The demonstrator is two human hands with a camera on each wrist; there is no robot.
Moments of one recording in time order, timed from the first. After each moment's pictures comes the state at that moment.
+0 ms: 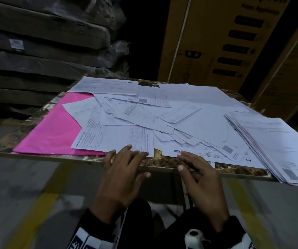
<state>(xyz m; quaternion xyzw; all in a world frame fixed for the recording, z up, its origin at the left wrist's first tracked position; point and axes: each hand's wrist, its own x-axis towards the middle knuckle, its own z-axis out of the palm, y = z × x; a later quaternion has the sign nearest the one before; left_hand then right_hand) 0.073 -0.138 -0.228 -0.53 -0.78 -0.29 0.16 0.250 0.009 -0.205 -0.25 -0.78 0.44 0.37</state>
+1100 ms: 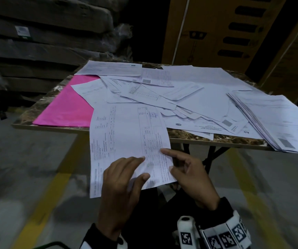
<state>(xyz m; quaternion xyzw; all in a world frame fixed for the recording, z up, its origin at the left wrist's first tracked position) 0.152 -0.201 -0.255 -0.45 -0.75 -0.46 0.15 0.268 -0.041 -0.218 -0.23 -0.73 0.61 0.22</state>
